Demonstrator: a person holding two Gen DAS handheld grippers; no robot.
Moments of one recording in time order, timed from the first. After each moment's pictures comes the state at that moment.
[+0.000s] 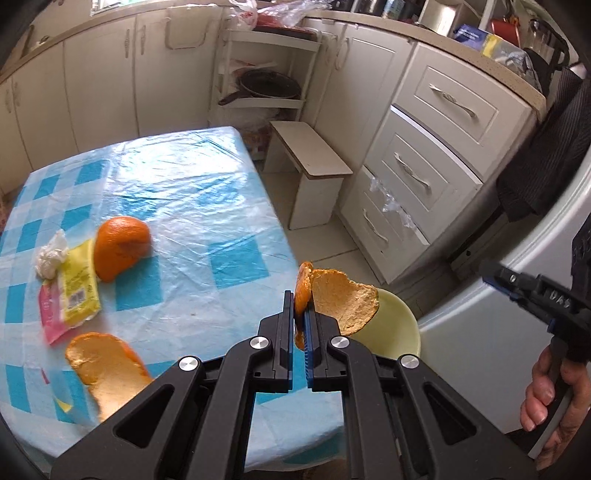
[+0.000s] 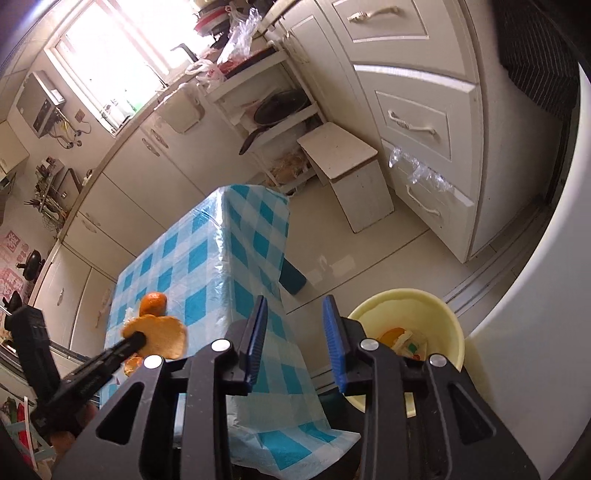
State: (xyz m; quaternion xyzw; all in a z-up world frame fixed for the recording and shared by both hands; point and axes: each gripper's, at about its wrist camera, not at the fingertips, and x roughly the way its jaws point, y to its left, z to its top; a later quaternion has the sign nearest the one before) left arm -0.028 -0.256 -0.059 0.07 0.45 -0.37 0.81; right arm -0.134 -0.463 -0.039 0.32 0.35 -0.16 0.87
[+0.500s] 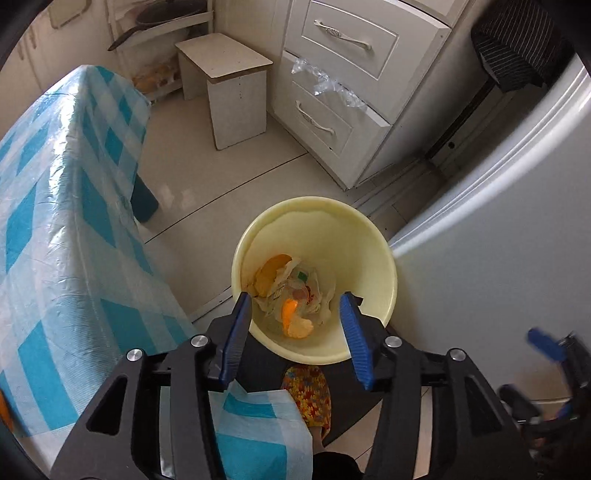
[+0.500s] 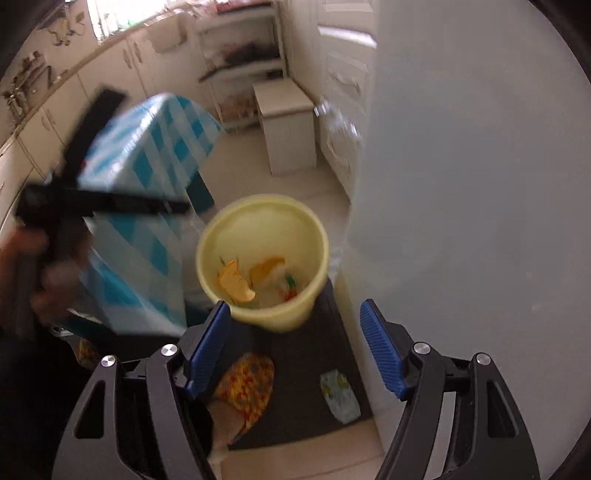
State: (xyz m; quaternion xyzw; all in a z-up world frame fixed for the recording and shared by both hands) left arm -0.100 -0.405 -0.169 0.20 0.54 -0.42 0.71; right arm -0.279 -0.461 -0.147 0.18 0.49 -0.22 0.82
